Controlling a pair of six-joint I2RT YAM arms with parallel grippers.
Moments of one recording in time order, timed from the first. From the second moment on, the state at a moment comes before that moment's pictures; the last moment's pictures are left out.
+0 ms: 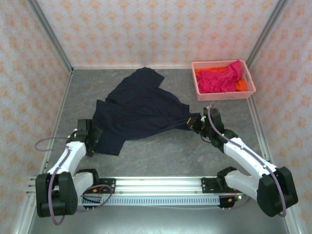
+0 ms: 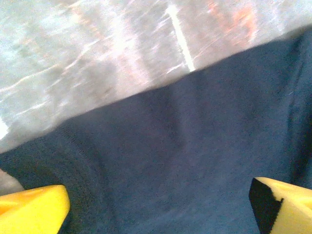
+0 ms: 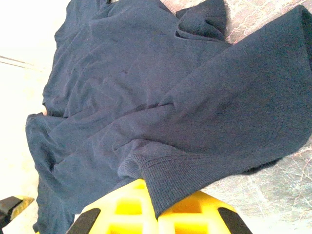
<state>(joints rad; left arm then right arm) 0.15 1.08 0.42 -0.46 -0.09 -1.12 0.39 1.03 0.54 -0.19 -0.17 0.88</state>
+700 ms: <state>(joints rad) 0.16 1.19 0.44 -0.21 -0.10 -1.17 0.39 0.98 0.55 -0.21 -0.17 0.87</state>
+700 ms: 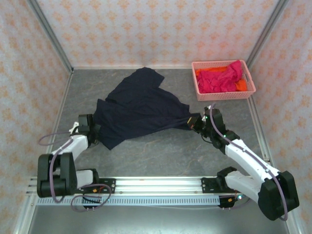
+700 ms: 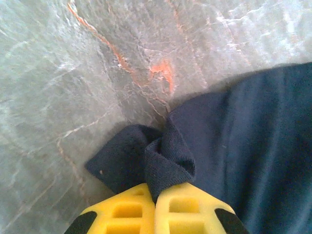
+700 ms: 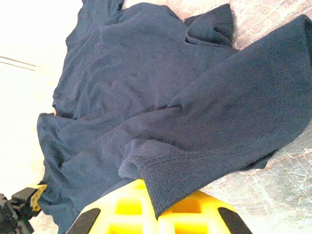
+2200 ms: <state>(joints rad) 0.17 1.77 2.53 -0.87 -0.20 -0.91 0.29 1.90 2.62 -0.70 -0.03 0.47</state>
